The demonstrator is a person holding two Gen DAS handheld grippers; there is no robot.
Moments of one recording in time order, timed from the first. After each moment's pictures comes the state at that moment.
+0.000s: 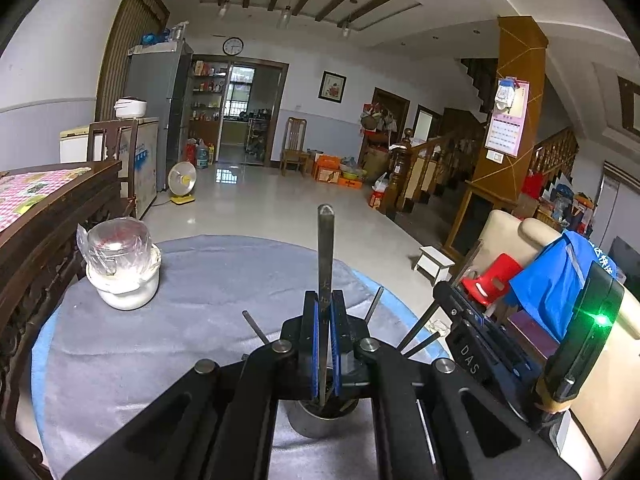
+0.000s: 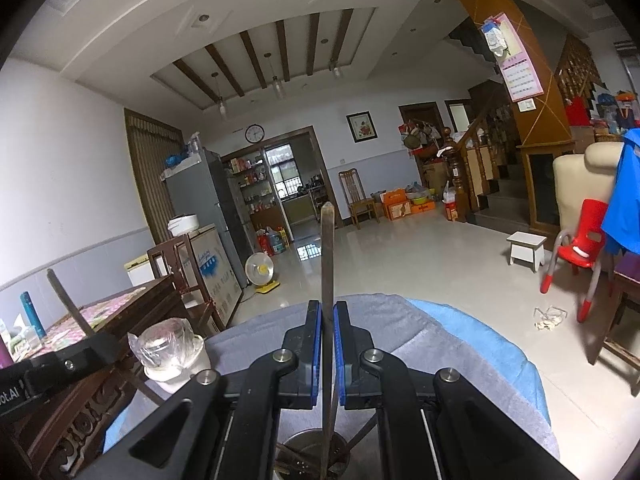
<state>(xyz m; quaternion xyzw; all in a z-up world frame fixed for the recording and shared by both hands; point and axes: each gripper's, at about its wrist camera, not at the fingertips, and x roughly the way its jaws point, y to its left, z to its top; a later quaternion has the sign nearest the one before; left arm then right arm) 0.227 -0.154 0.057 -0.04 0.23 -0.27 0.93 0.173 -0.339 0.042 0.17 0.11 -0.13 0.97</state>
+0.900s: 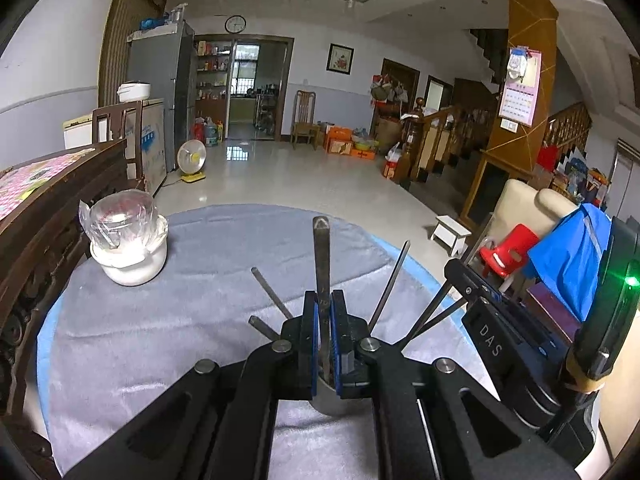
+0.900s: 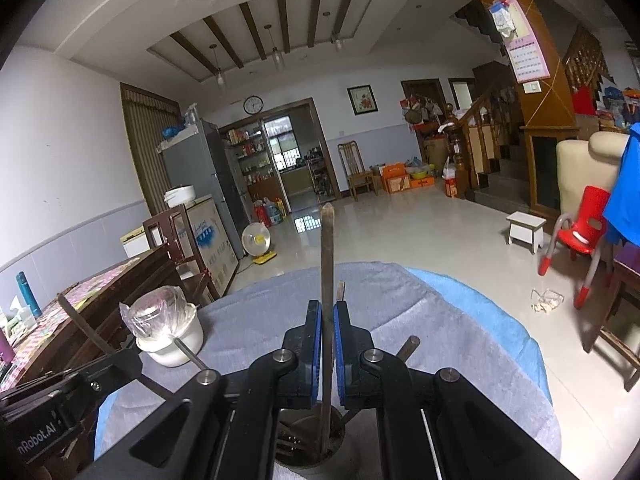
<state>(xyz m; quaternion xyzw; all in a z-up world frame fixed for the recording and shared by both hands) 0.238 -0.165 0.020 0.00 0.28 -0.25 0.93 0.186 -0.345 0.022 0.17 0.16 -0.12 0.96</state>
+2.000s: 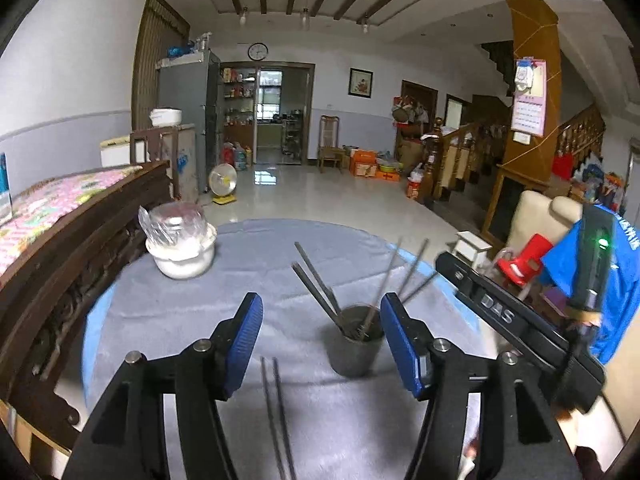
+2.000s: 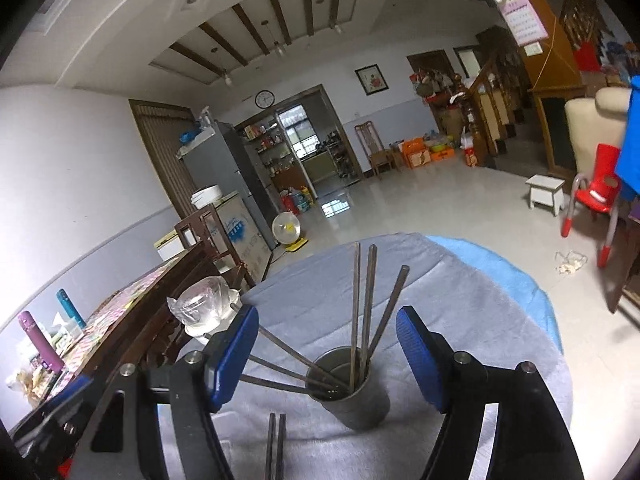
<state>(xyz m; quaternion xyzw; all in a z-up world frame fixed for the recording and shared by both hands) 0.127 -0.122 0.034 0.00 0.23 -0.20 0.95 0.116 -0.337 0.032 0.24 0.17 -0.07 0.95</state>
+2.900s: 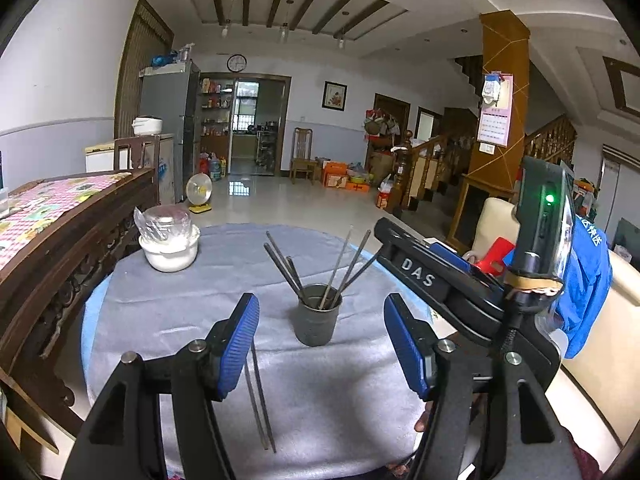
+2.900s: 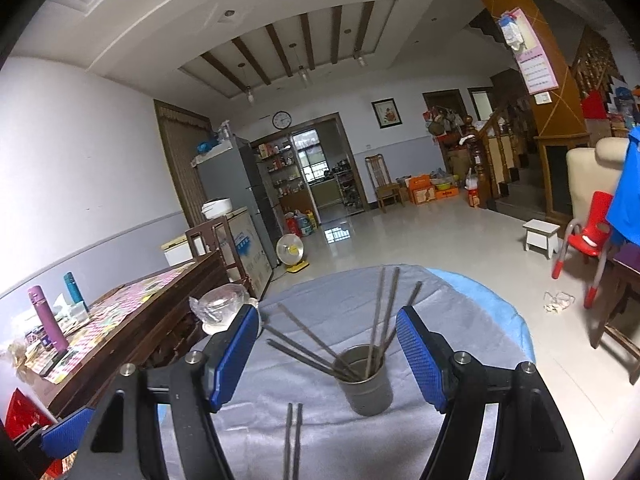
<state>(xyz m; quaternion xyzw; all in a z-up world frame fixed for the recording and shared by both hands) 0.038 -0.091 0.047 -0.02 0.21 -0.25 0.95 0.045 -0.275 0.075 0.18 0.13 -0.07 0.97</state>
